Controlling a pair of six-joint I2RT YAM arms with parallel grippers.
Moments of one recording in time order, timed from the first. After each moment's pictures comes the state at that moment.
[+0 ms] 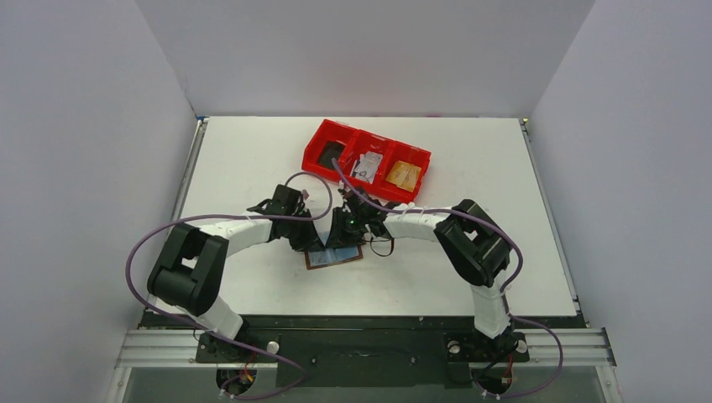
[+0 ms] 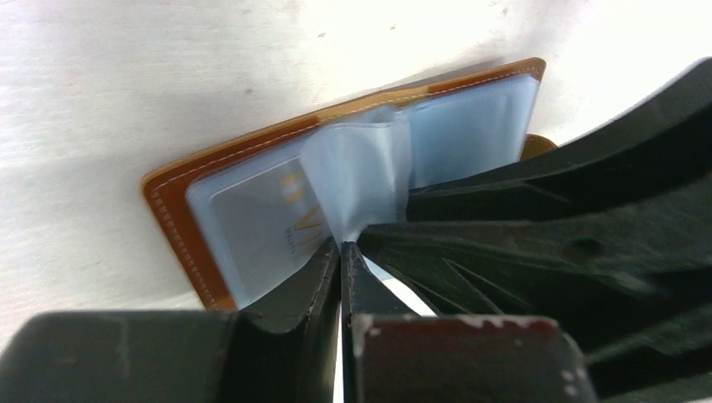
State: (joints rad) left arm -0.41 1.61 0.79 -0.25 0.34 -0.71; right arm 0.80 2.00 1.20 -0.10 -0.30 0.75
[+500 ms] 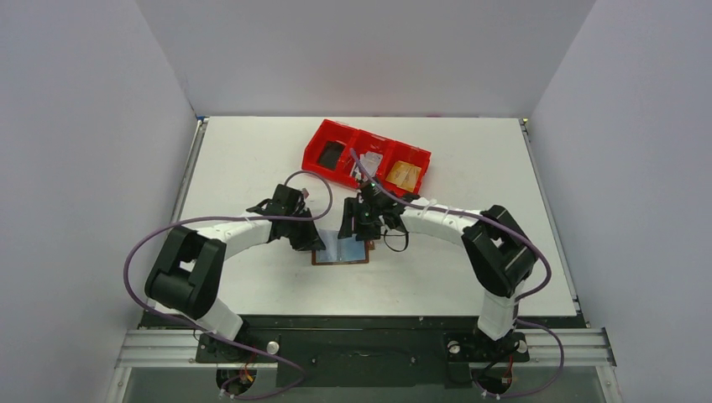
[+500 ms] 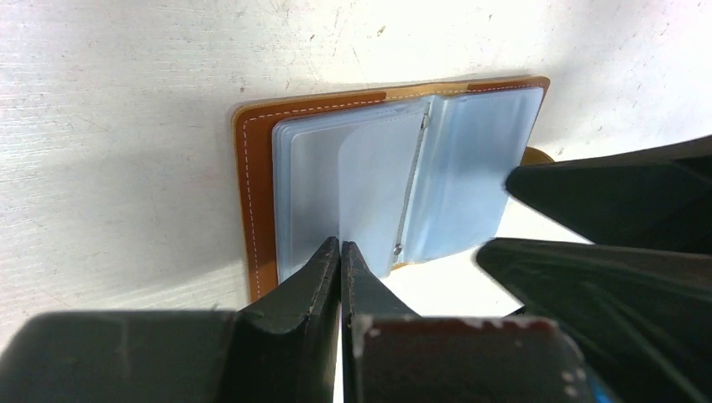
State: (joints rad) left arm -0.41 1.58 0.79 -0.27 0.32 -0.72; right arm 0.76 1.85 1.17 -0.26 -0.20 0.72
